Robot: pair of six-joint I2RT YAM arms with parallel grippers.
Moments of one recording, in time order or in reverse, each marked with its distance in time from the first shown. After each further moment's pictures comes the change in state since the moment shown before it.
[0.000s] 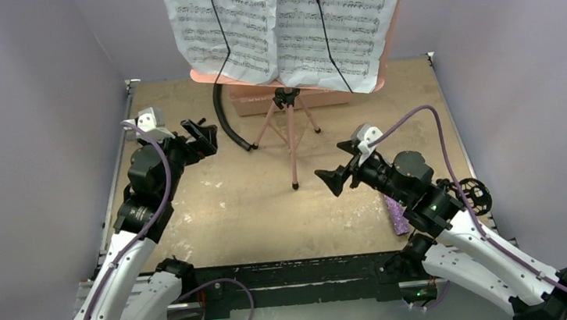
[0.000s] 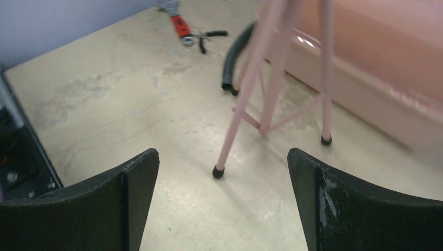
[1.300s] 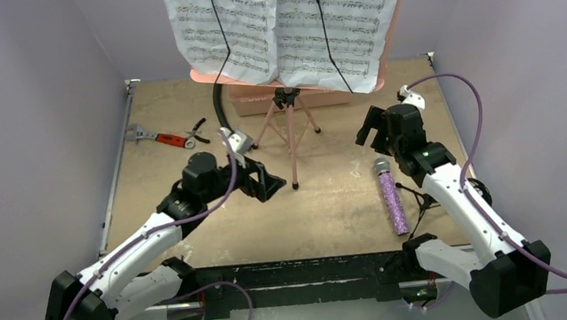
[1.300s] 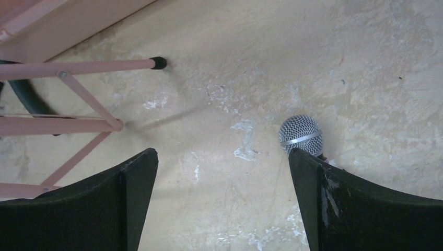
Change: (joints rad) left arm -0.261 0.200 -0.189 0.257 0.530 0.160; right arm -0.408 0.362 0.266 -0.480 0.447 0.624
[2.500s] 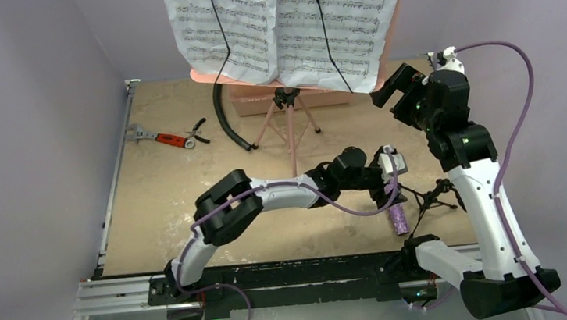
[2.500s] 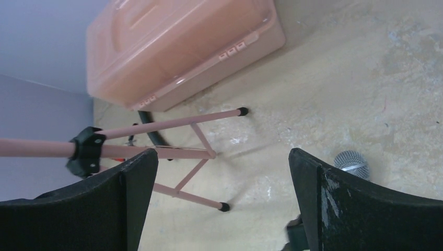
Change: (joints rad) left arm -0.564 1.185 0.857 0.364 0.001 0.375; right arm -0.164 0.003 0.374 -0.145 -0.203 0.104
